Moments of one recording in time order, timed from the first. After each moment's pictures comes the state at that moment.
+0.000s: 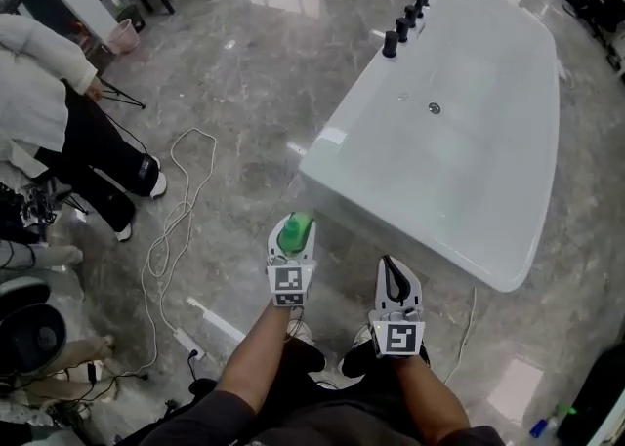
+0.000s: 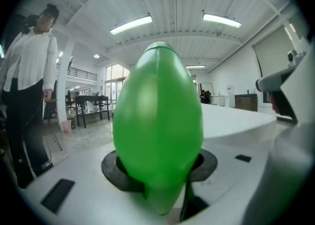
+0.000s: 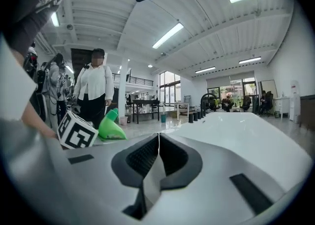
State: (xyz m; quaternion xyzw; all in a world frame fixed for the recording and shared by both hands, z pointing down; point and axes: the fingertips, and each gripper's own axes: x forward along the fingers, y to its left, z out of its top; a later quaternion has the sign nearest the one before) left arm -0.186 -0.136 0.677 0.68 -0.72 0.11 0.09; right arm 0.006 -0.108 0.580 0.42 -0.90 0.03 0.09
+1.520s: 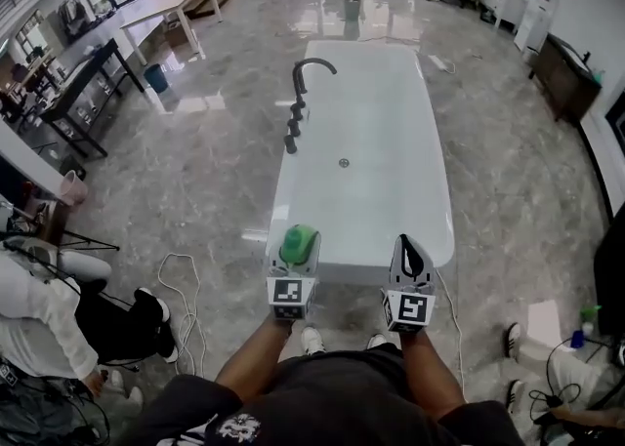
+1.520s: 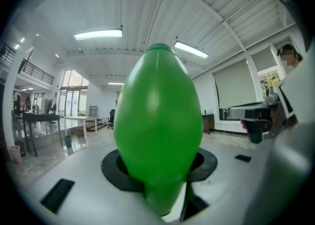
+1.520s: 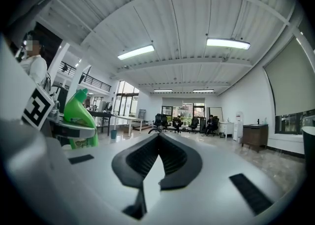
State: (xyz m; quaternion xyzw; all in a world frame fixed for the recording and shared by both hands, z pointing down) left arm -0.054 -0.193 0.277 0.84 -0.53 0.07 0.02; right arm 0.144 -0.145 0.251 0.66 -0.75 -0.04 0.04
